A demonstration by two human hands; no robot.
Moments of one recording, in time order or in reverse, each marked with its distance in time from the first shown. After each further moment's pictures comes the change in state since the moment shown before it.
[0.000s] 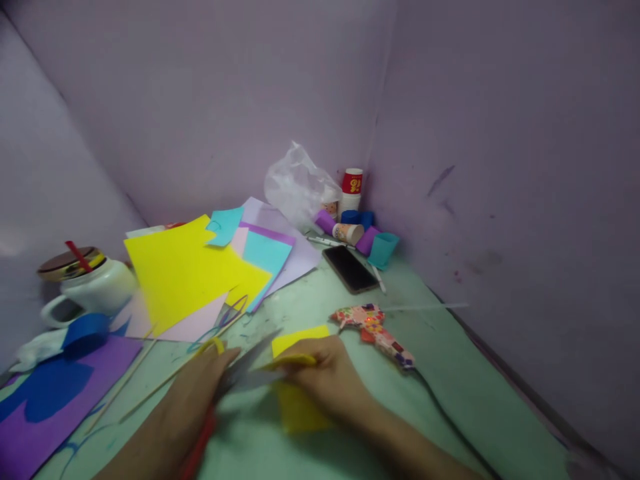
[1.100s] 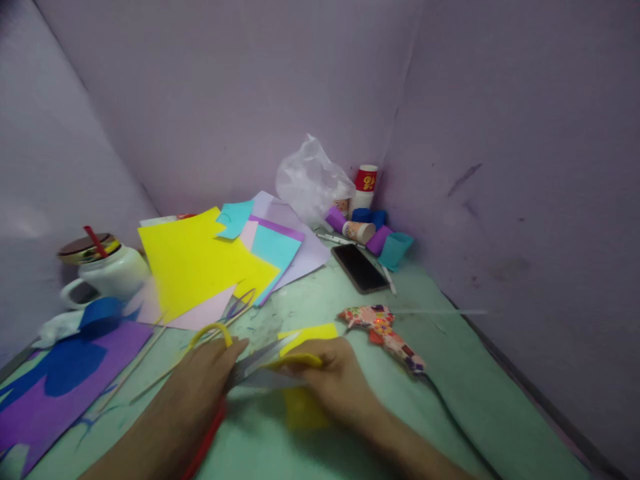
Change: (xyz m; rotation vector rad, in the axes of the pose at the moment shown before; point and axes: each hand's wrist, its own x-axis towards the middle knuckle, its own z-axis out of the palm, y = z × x) left_hand 0.011 0.011 -0.025 0.291 -0.024 0.195; right_hand -0.003 0.003 -0.001 -0.074 -0.065 -0.049
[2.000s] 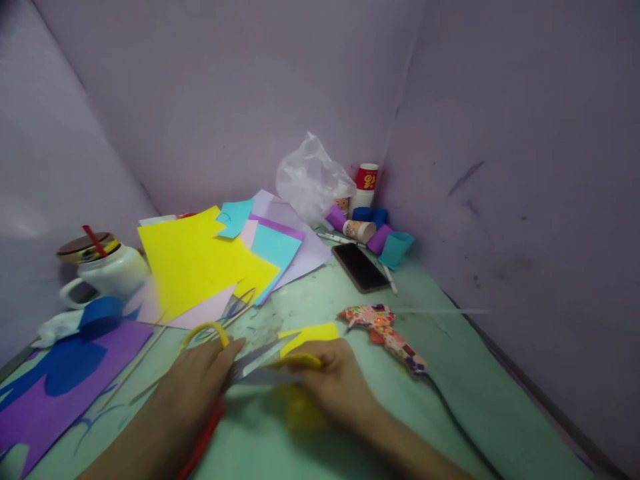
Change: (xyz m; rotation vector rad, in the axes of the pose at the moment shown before) left_hand -0.006 -0.006 0.008 0.025 0.000 0.023; right_hand 0.001 0.001 0.002 0.026 -0.003 0.001
